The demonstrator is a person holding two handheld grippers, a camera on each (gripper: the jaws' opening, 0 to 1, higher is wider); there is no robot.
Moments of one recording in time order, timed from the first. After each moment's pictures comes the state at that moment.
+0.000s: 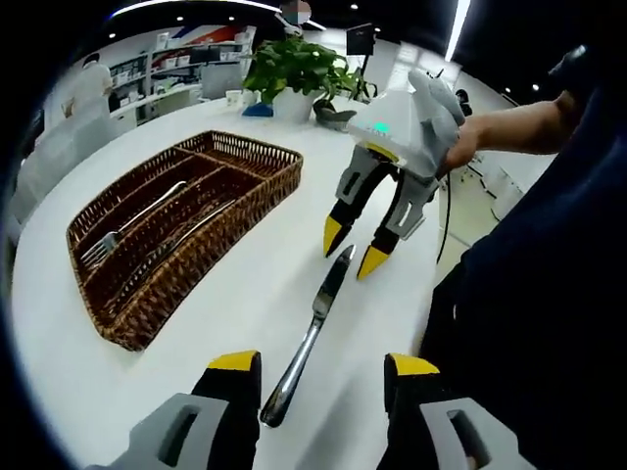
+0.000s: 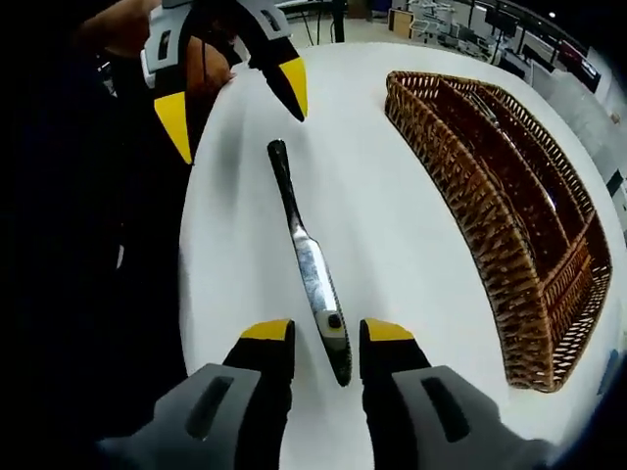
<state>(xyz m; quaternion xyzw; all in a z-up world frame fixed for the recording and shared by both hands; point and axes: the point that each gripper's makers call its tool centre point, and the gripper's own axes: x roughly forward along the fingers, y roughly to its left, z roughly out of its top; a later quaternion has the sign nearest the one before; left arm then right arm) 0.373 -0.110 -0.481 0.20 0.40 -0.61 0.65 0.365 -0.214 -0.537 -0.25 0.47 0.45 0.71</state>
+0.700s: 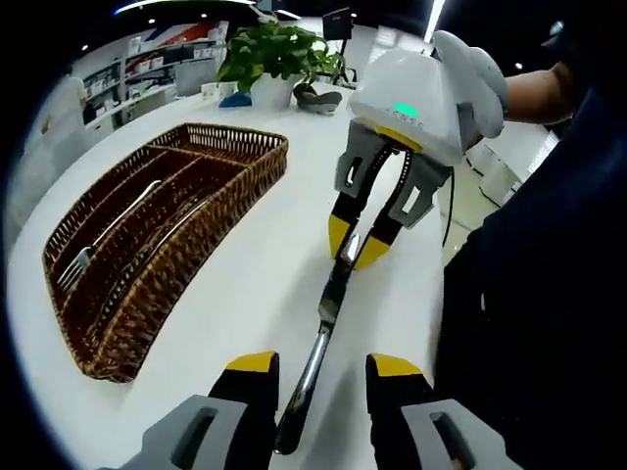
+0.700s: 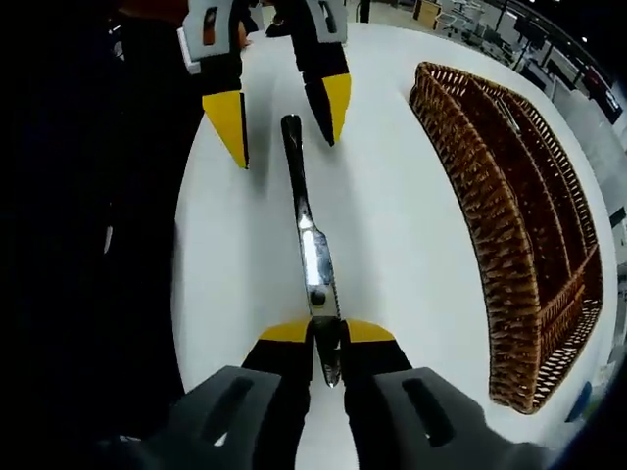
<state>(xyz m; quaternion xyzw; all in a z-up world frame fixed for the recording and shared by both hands) 0.379 -0.126 -0.506 0.24 0.39 -0.64 0.62 0.362 -0.212 -0.541 -0.32 0.49 0.45 0.68</state>
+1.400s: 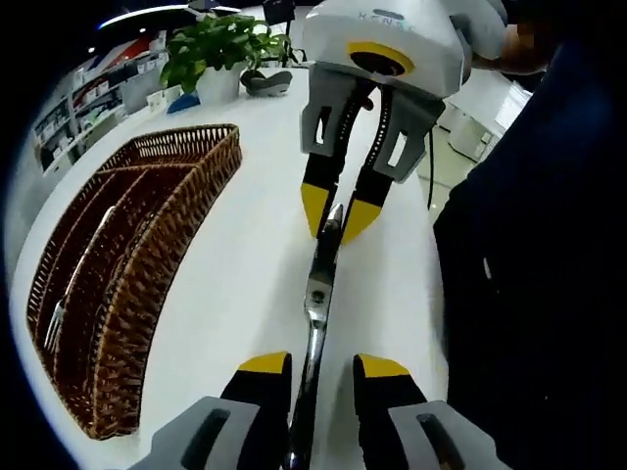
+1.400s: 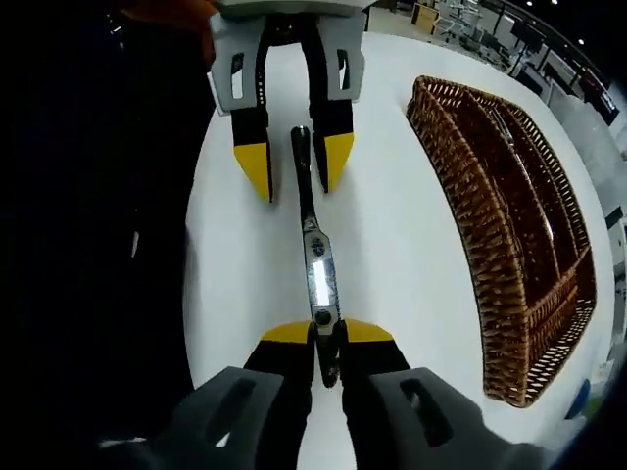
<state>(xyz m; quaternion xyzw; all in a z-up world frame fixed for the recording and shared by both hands) 0.371 -0.136 -0.524 0.32 0.36 -0.69 0.54 0.360 -0.210 -0.522 -0.32 0.47 0.45 0.69</state>
